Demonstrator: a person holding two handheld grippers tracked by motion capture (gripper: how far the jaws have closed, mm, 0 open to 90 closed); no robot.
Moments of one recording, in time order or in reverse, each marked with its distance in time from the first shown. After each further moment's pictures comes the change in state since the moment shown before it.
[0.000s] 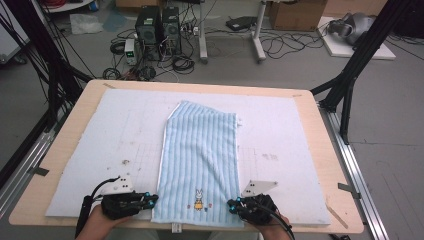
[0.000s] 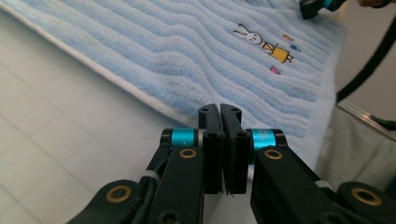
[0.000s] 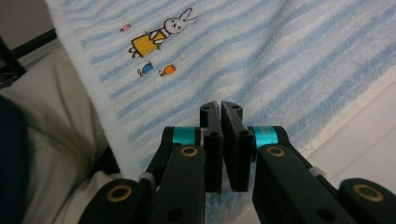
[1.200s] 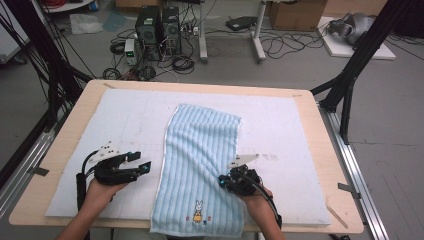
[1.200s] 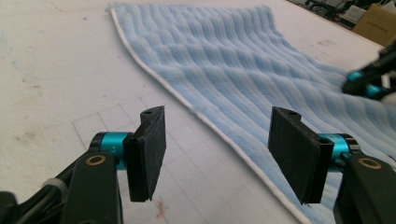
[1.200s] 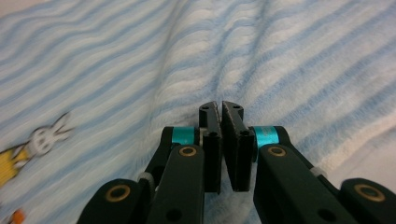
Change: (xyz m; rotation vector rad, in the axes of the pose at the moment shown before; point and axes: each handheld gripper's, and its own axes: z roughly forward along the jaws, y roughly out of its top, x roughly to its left) left arm 0.071 0.042 -0.011 -0.214 0.281 -0.127; right arm -0.037 0.052 0.041 0.023 -0.070 0.023
